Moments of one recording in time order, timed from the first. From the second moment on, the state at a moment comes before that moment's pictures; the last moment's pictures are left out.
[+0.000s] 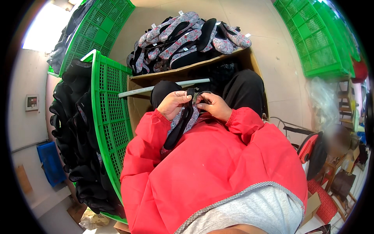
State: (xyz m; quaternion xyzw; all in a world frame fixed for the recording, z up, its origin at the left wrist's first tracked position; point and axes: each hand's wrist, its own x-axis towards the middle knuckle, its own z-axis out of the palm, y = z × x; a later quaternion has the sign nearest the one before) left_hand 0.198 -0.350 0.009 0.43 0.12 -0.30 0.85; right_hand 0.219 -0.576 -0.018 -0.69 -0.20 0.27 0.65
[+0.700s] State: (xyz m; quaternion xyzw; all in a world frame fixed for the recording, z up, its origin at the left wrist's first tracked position) left_hand 0.207 -0.356 0.005 0.50 0.18 -0.30 0.79; right_hand 0.237 -0.606 0.026 -0.61 -0.12 0.53 0.58
